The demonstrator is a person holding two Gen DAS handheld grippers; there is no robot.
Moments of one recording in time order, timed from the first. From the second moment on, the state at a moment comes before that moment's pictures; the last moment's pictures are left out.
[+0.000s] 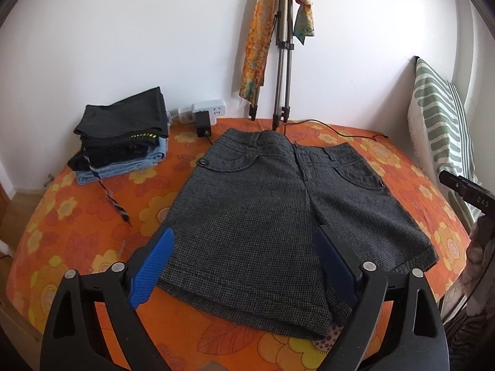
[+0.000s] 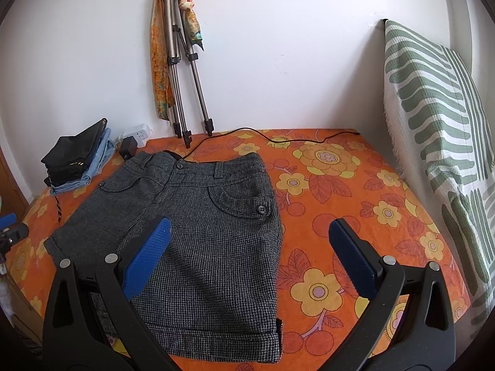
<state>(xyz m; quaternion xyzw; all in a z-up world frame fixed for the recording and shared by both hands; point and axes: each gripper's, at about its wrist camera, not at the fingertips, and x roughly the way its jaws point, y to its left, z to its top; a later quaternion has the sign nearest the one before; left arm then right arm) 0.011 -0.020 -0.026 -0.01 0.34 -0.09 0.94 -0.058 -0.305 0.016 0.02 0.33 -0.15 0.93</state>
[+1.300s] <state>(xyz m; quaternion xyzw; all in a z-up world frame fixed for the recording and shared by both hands) -0.033 -0.271 -0.052 0.16 0.37 -0.38 0.83 -0.105 -0.408 0.051 0.16 0.30 -0.17 0.92</state>
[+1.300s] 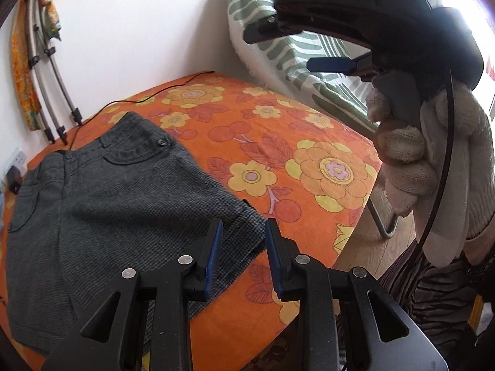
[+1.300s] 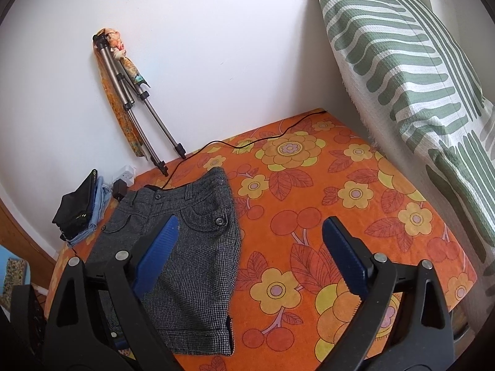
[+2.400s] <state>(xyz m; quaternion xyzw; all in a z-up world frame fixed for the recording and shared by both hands) -0.016 -0.279 -0.069 0.15 0.40 -0.36 0.83 -0.022 -0.460 0.002 0.22 0.40 -0.11 0.89</state>
